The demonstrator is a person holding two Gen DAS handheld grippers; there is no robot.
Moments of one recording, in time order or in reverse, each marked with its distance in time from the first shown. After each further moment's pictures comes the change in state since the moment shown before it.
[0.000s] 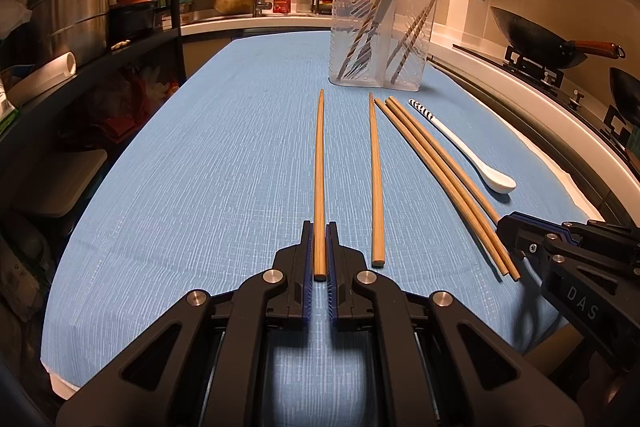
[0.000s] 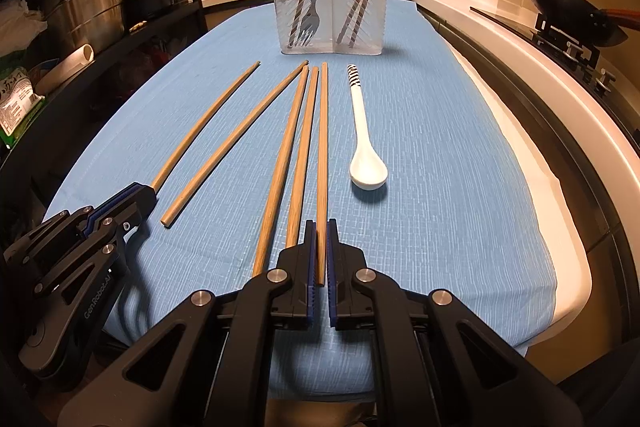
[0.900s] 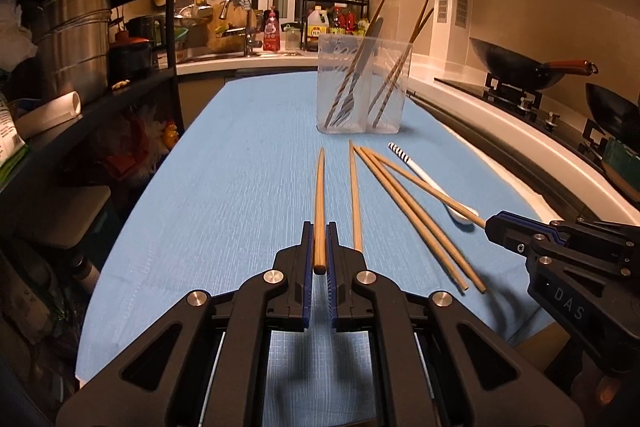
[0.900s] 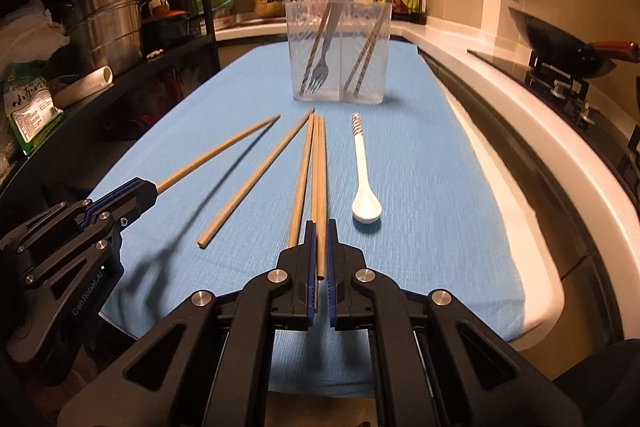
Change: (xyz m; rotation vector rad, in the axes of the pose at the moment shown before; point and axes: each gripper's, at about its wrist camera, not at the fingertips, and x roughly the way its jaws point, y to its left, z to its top) left arm -0.048 -0.002 0.012 0.040 -0.135 -0.031; right arm -0.053 0.005 0.005 -0.038 -0.174 -0.005
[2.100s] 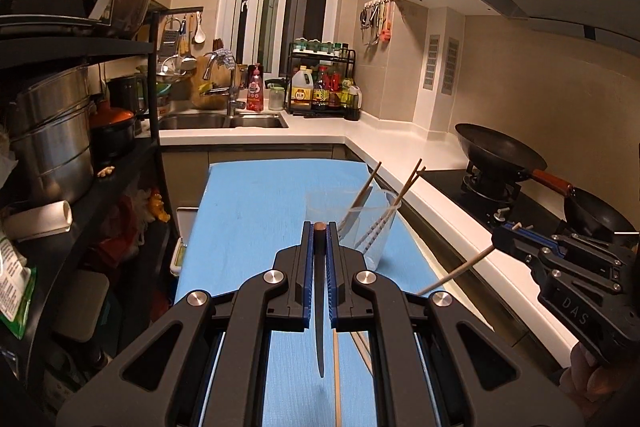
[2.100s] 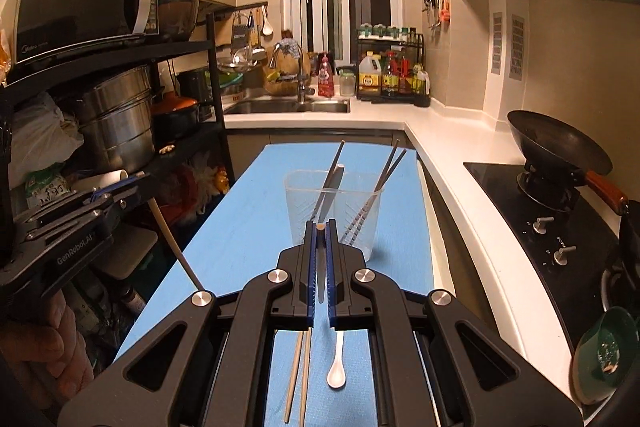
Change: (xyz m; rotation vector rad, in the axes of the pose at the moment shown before) left arm -0.031 0.014 0.194 -0.015 -0.115 -0.086; right arm -0.068 -0.021 0.183 -0.010 -0.141 0.047
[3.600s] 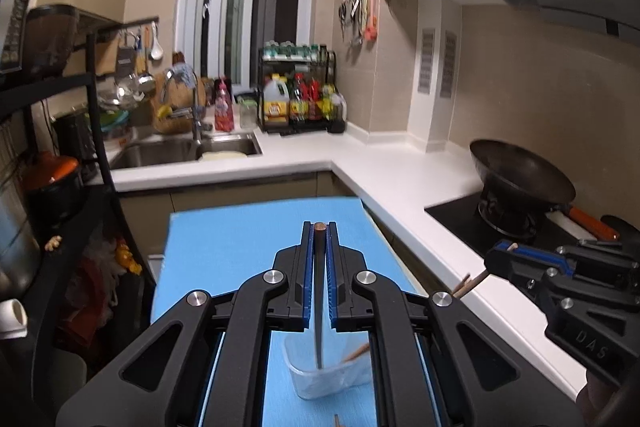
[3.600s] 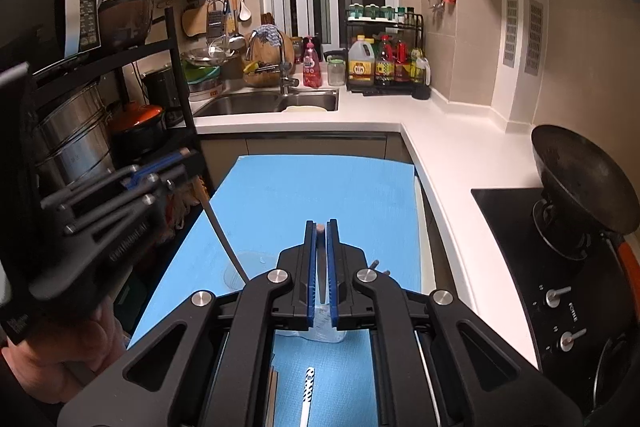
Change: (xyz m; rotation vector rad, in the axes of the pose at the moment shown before) left arm 0.177 -0.021 0.108 0.079 0.033 -0.062; right arm 0.133 -0.057 0.117 0.039 0.075 -0.006
